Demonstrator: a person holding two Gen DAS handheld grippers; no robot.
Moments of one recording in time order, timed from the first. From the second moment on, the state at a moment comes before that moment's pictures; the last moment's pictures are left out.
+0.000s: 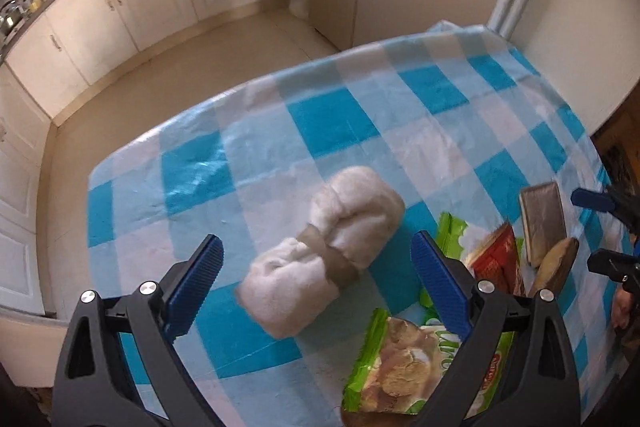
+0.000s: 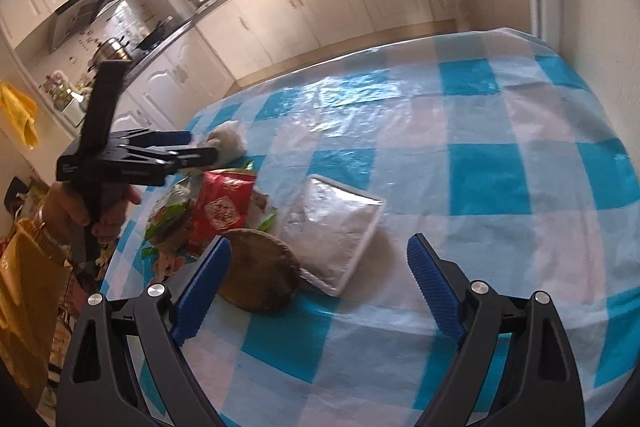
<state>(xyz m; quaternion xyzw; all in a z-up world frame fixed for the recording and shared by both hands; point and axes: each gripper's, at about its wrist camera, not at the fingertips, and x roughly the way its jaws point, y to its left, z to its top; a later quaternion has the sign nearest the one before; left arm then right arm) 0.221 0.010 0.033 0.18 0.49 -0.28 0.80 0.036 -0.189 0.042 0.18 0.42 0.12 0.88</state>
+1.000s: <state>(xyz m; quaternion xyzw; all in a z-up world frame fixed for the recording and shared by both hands) 0.162 0.009 0.020 0.14 0.49 -0.27 0.82 0.027 -0.128 0.038 0.05 0.42 0.17 0.89</state>
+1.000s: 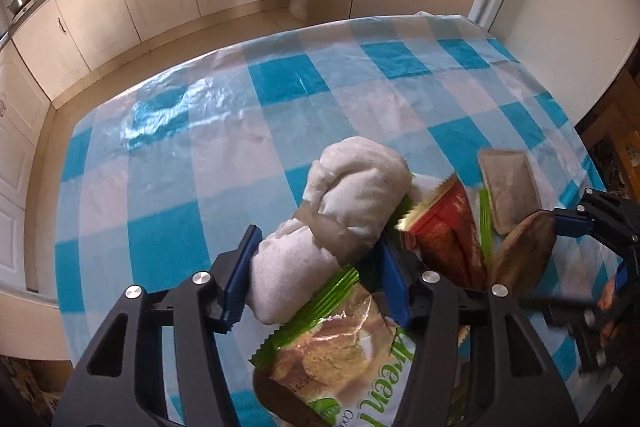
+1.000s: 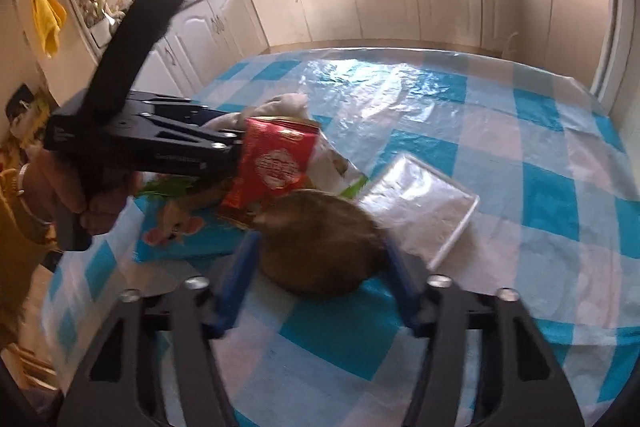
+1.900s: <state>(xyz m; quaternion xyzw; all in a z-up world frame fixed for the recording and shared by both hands) 0.056 0.014 0.024 0.10 0.49 -0.28 0.82 -0.049 -0.151 0.042 0.15 0.42 0.13 0.89</state>
